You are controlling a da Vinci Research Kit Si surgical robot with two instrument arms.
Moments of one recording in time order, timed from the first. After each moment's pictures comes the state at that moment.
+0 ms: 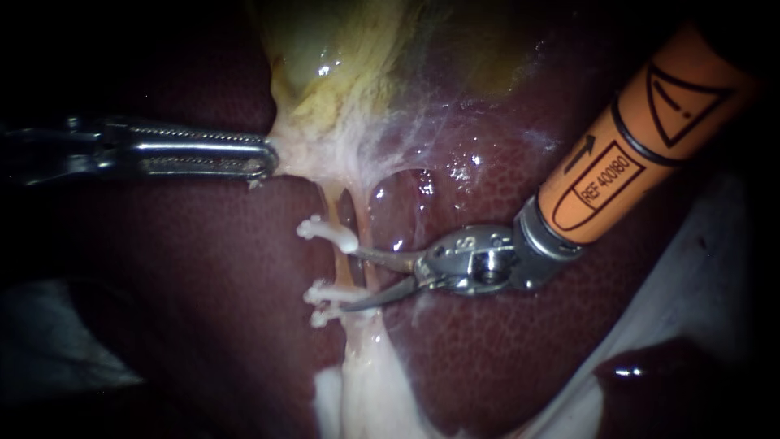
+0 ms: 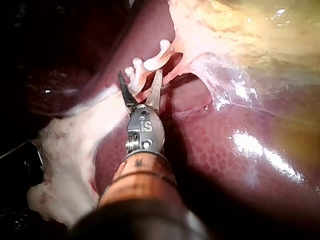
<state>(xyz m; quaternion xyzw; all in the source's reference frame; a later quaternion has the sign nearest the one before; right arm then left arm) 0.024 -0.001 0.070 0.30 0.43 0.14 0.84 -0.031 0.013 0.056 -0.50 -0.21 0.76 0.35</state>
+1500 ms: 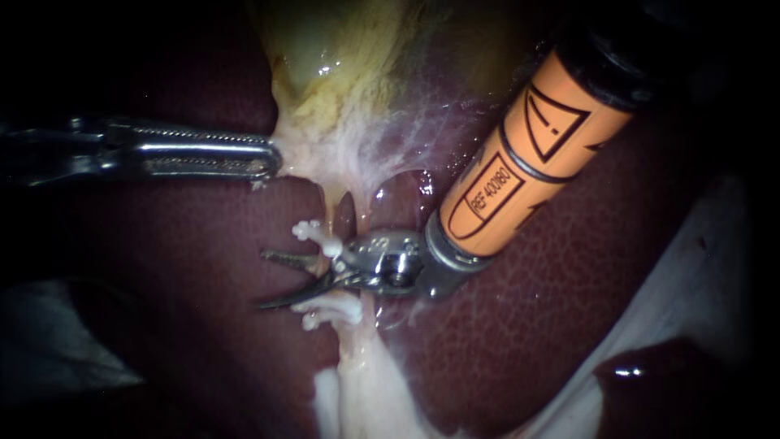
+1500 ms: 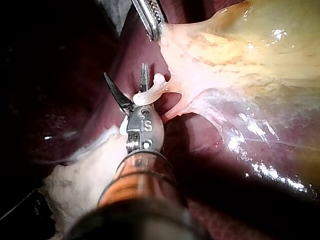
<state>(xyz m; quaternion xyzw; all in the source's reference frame) 0.032 -0.001 0.071 0.35 0.49 0.19 0.78 -0.032 0.013 0.056 -0.50 -0.21 0.76 0.36</state>
